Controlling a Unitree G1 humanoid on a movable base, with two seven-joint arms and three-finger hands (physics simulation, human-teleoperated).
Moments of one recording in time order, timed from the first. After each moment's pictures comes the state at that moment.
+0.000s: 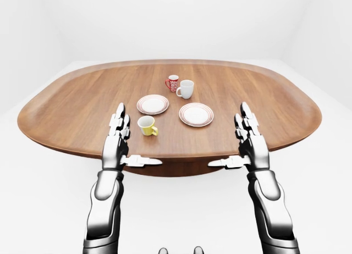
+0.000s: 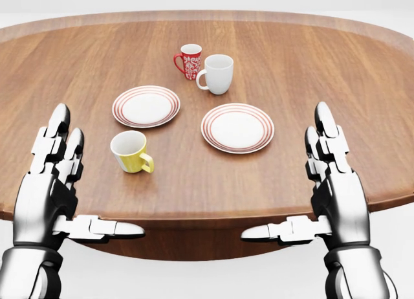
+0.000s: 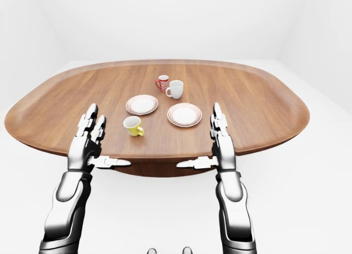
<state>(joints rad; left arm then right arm) -0.04 0.06 0.10 -0.28 -0.03 0.09 -0.12 0.01 -0.04 -0.06 -0.35 -0.02 0.09 0.08</state>
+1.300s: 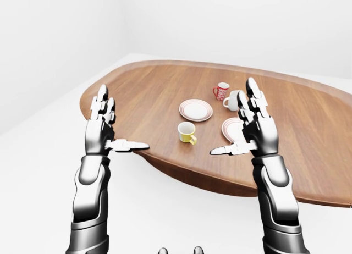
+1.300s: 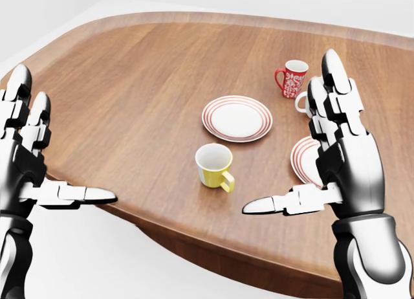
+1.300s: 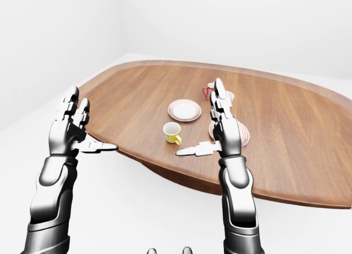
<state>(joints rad) -0.20 0.16 0.20 -0.22 -0.09 0.09 -0.13 -0.14 -0.08 -0.10 -0.39 0.02 0.09 0.13</state>
